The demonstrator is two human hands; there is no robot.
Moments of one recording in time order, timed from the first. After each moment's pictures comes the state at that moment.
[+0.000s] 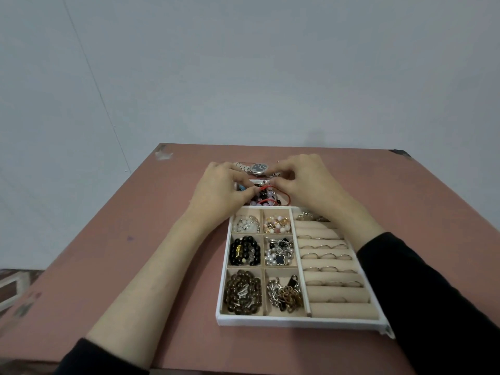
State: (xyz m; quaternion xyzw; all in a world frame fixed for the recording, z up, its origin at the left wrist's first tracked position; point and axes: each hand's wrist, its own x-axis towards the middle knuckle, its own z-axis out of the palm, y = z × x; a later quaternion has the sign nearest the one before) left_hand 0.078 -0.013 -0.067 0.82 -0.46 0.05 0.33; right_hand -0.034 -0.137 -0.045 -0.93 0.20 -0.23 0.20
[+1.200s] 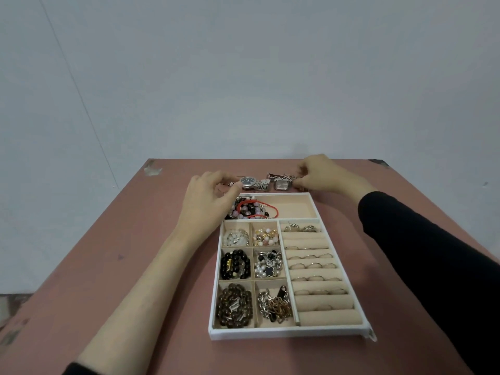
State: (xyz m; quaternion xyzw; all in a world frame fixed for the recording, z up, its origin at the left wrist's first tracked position) left_hand 0.076 -0.010 -0.064 0.78 -0.43 0.06 0.45; right_hand -0.033 -0.230 -0.040 -0.94 0.29 -0.09 0.16
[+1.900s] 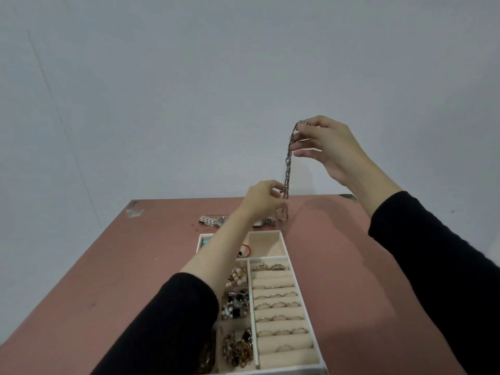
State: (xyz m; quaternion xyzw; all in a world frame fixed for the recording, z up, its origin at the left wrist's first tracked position) left_hand 0.032 -0.141 -0.010 0.75 -0.49 -0.17 0.42; right_hand -0.085 -0.214 0.077 -0.68 0.17 -0.41 0.59
